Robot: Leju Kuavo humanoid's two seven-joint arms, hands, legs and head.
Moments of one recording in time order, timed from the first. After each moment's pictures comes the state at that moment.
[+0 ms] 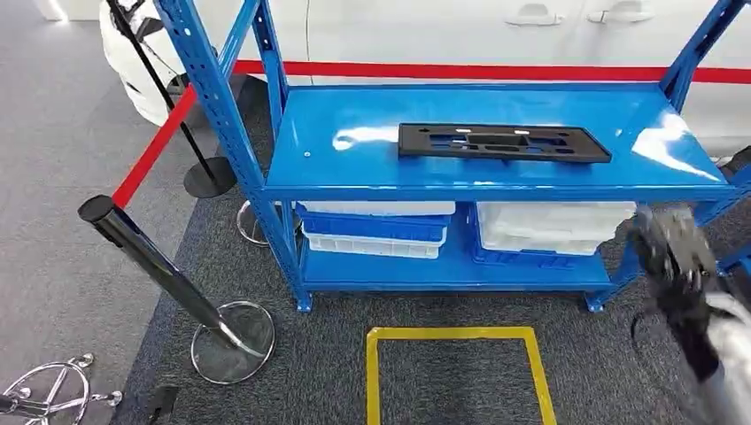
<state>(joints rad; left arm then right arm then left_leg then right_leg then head) -0.06 -0.12 1.07 -0.18 -1.09 -0.10 -0.02 -0.66 -0.44 0.31 -1.03 -0.09 0.18 -0.31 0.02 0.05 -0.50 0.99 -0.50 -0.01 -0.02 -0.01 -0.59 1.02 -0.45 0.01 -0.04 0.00</state>
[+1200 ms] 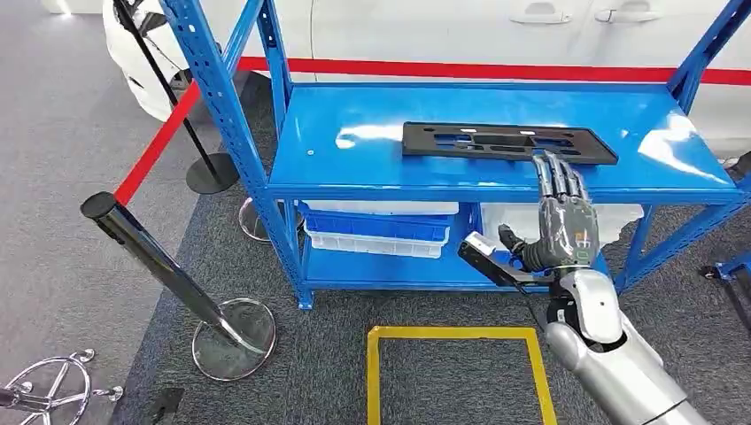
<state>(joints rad) -0.06 -0.11 1.08 -0.18 -1.17 -0.14 -0.02 -0.64 -0.29 0.74 -1.17 1.12 -0.43 -0.06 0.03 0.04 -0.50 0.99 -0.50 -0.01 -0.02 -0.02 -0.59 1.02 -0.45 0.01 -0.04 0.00</state>
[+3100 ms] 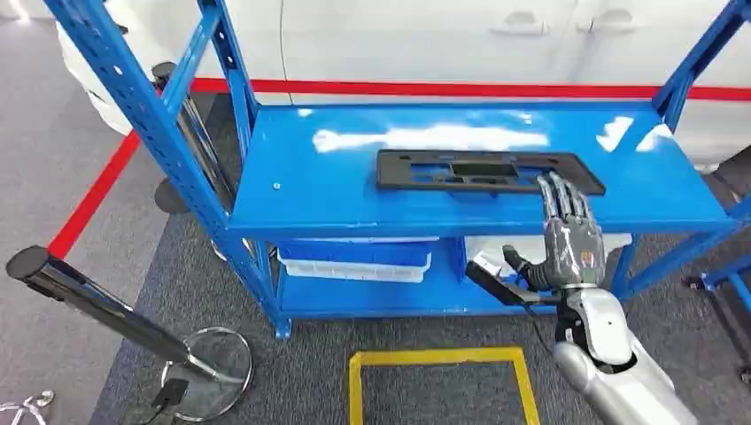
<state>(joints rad) -0.07 -0.10 1.04 -0.18 -1.21 -0.14 -0.02 -0.56 -0.33 0.69 -1.23 1.15 -0.36 -0.06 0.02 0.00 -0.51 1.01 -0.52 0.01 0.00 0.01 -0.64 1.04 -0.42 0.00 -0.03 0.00</state>
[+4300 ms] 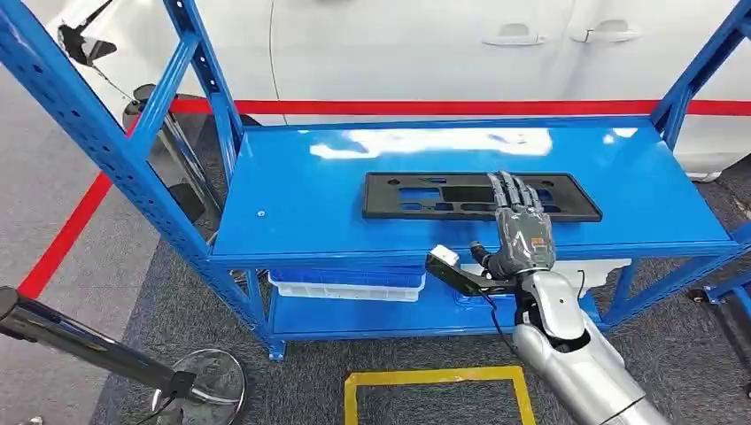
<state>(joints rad) -0.10 -0.11 1.02 -0.18 -1.23 -0.14 -0.01 -0.64 -0.15 0.74 -1.09 1.15 -0.29 -0.08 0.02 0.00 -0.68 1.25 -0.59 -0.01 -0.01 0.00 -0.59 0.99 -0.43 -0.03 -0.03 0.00</state>
